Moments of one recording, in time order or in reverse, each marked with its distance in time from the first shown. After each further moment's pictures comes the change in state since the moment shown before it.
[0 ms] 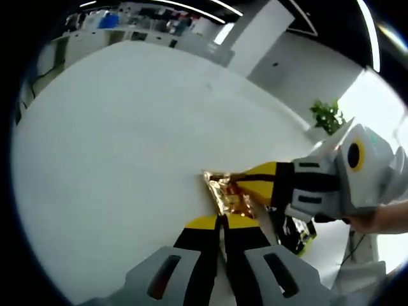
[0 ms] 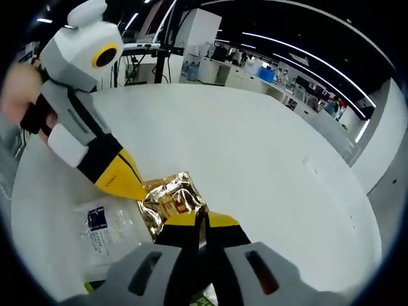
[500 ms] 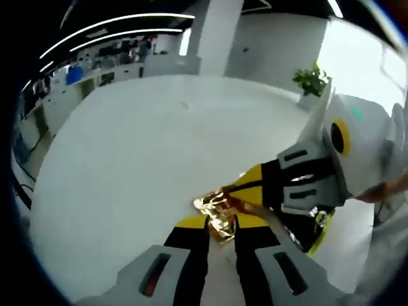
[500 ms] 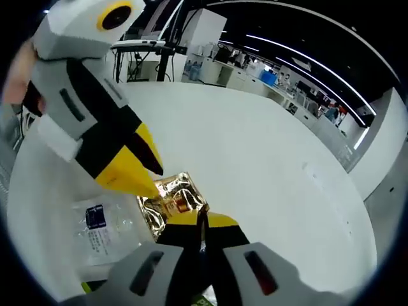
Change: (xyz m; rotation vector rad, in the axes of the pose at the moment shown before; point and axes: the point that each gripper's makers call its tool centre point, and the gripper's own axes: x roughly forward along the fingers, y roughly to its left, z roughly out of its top) left arm 0.004 -0.013 0.026 0.447 -0.018 0.044; right arm 0.001 0.001 0.000 -0.031 0.002 -0.012
